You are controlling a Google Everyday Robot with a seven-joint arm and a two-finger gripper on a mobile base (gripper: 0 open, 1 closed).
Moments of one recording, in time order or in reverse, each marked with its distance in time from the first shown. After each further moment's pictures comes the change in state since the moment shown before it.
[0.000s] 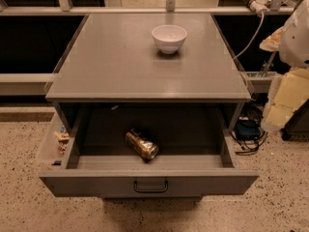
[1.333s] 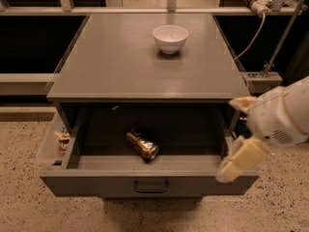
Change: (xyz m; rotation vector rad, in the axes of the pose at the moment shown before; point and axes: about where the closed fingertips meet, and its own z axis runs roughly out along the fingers) arm -0.017 0.068 0.100 -0.080 -0.329 0.138
